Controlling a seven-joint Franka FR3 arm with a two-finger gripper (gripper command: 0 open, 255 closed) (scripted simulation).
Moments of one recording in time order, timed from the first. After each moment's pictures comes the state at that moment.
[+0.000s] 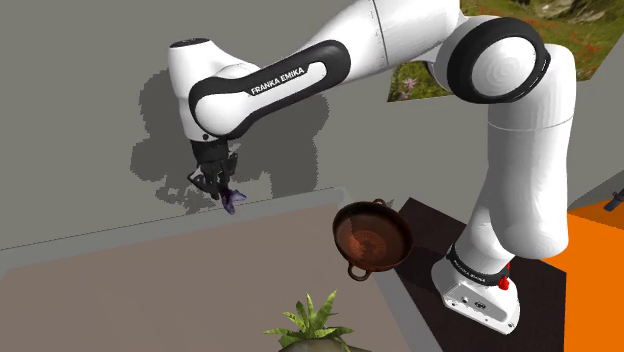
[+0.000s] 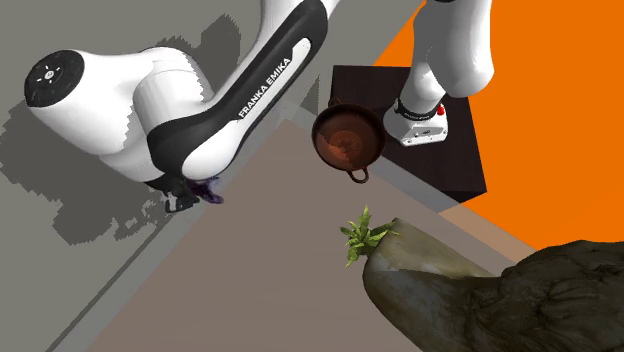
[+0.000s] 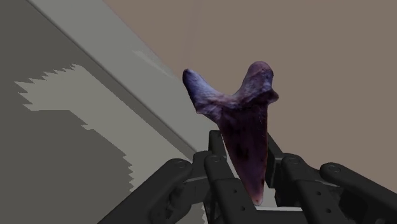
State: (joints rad) arm 0.29 0.39 0.28 -1.60 -0.06 2.03 0.37
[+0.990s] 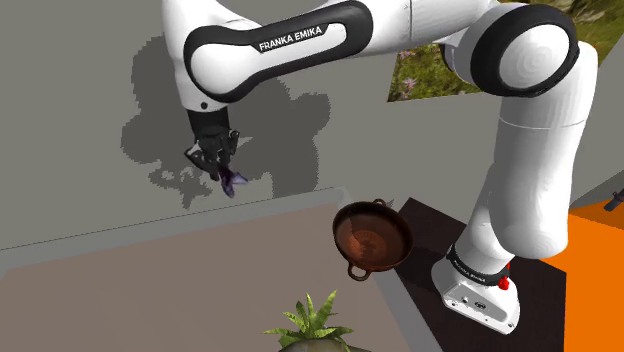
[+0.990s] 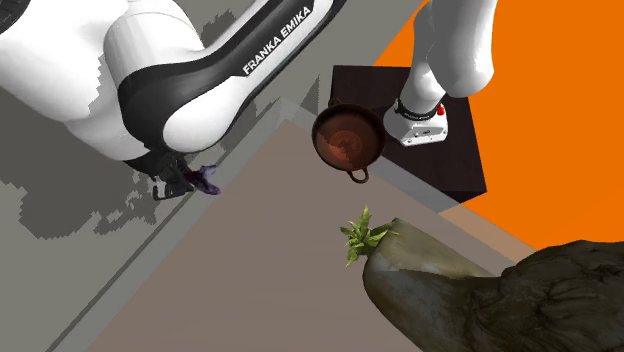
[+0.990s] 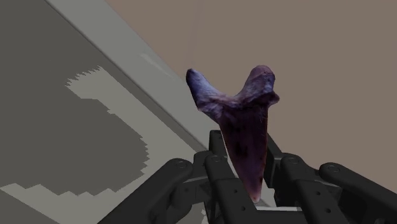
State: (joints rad) arm 0.28 0.31 0.29 -1.56 -0.04 1.89 0.37
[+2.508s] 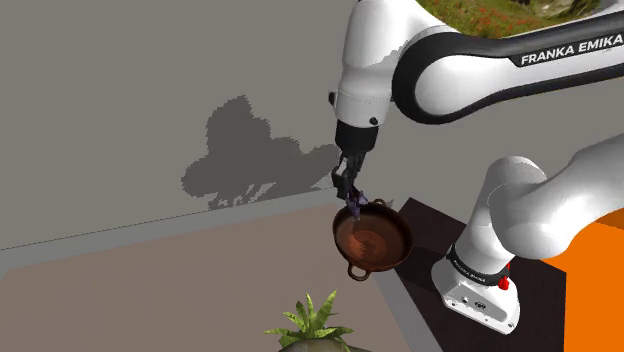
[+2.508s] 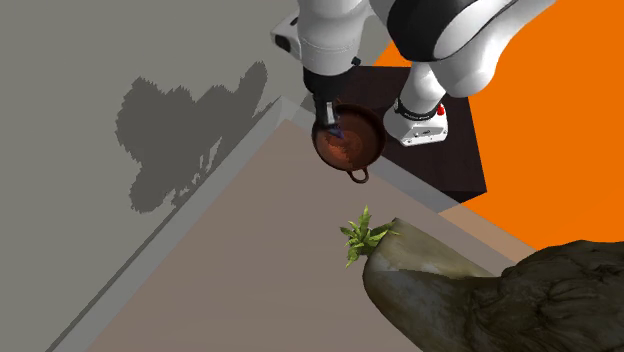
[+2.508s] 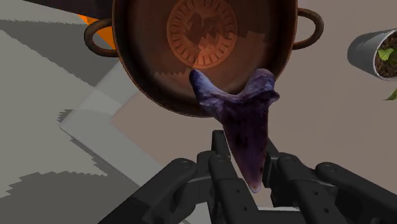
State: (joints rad) arm 0.29 -0.68 0.23 -2.54 0.21 1.91 0.21
